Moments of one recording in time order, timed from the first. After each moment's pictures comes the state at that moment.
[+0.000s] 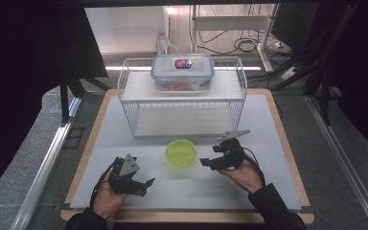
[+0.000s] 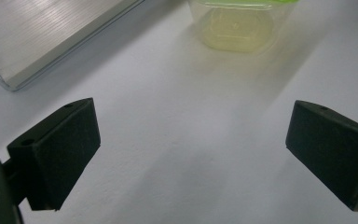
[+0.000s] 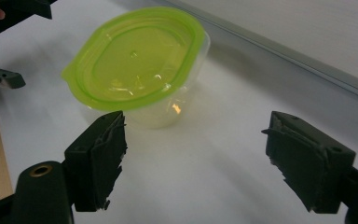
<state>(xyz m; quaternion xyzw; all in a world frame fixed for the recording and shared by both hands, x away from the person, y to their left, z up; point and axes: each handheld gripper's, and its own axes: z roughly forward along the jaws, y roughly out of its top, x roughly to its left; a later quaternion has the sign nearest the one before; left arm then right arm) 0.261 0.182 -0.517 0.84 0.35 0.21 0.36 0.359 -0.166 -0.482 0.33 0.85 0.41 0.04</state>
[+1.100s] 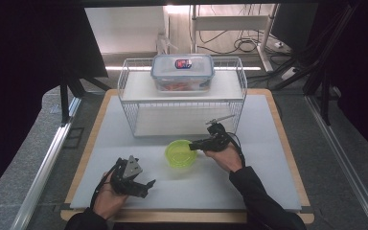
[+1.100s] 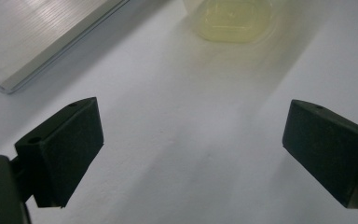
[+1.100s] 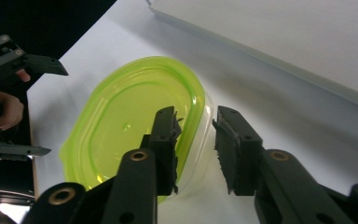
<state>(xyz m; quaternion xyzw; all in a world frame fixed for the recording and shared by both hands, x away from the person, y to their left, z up) 0.260 0.177 -0.519 0.85 0.33 0.22 0.34 0.419 -0.132 -0.496 0.36 0.83 0.42 -0.09</state>
